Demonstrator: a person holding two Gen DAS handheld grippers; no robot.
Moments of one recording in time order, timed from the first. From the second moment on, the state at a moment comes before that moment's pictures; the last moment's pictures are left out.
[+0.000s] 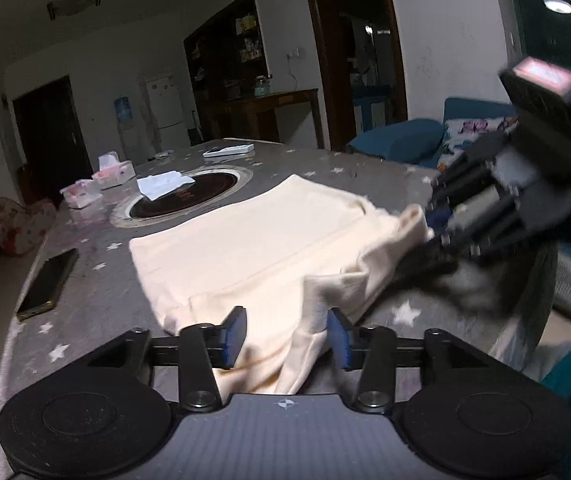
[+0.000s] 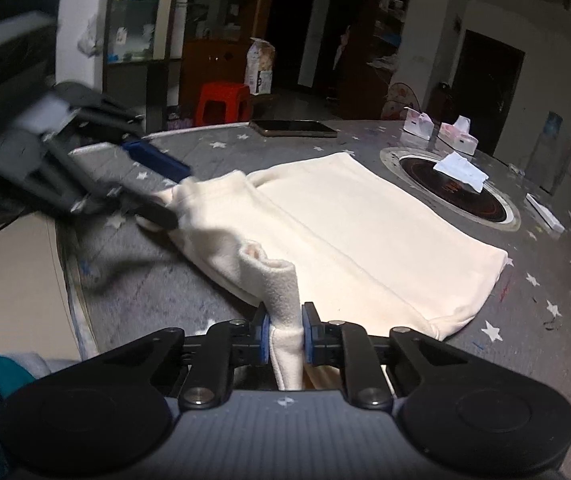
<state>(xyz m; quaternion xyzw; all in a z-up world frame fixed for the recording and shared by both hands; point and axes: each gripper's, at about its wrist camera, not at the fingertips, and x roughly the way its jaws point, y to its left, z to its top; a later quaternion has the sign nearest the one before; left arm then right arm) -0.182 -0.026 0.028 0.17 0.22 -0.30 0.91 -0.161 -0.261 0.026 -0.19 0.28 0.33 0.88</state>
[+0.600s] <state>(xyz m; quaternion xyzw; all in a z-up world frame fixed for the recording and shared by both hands) -0.190 -0.021 0.011 0.25 0.21 -0.29 0.90 -0.172 -0.259 0.029 -0.18 0.26 0.32 0.89</state>
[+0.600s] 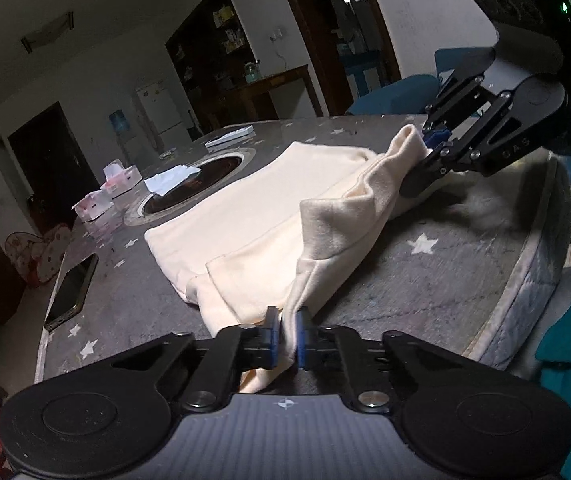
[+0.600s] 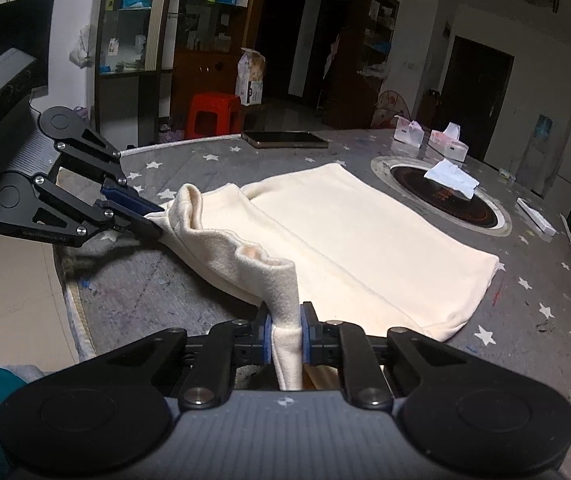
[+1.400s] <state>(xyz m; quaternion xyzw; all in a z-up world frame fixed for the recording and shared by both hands) -0.216 -0.023 0.093 0.18 0.18 -0.35 0.90 -0.222 -0.293 0.107 -0.17 0.28 0.36 0.88</state>
